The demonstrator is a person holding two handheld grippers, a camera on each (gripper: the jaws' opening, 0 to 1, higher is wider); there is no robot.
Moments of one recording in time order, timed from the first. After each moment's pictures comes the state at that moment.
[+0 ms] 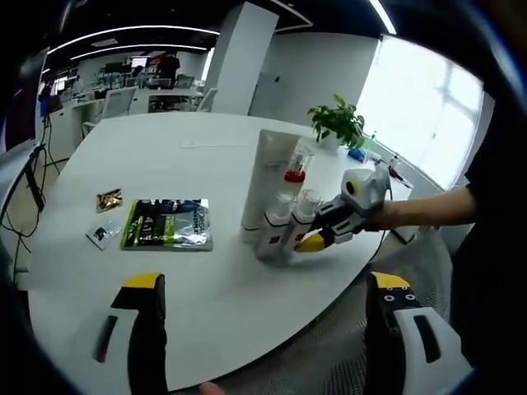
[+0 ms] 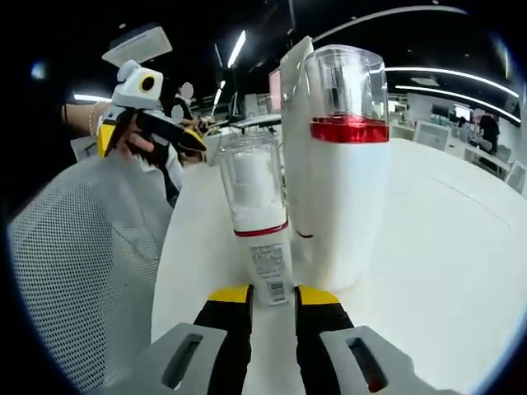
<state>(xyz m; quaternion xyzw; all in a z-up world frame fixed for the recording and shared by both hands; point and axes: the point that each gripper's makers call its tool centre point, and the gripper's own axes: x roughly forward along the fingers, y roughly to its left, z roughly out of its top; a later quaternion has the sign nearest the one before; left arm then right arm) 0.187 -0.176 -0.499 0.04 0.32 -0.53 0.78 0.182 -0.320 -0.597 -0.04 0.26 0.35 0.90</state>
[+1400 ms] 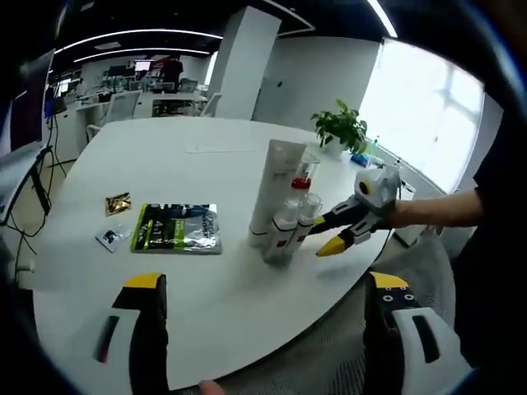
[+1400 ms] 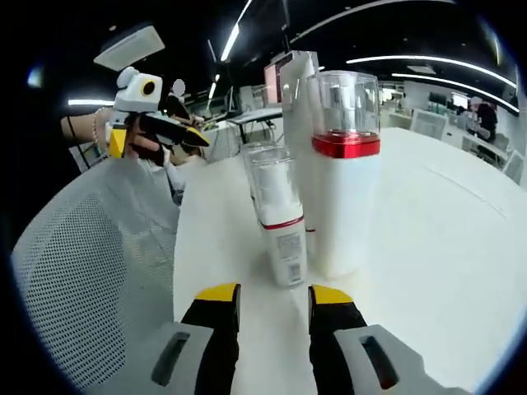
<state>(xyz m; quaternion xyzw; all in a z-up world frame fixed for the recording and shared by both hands) 0.192 -0.159 -0.490 0.02 0.32 -0.52 0.79 0.150 -0.324 -0.580 -0.02 0.30 0.33 0.89</state>
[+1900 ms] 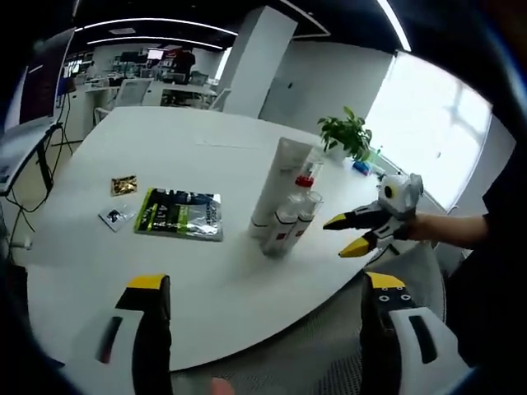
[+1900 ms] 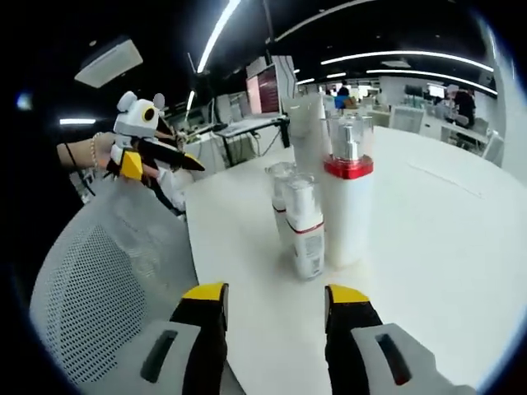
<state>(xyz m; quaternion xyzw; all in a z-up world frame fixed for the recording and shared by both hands) 0.187 -0.144 -0.493 -0.01 0.34 -0.51 0.79 0.128 -0.326 -0.553 0.01 0.30 0.27 0.92</state>
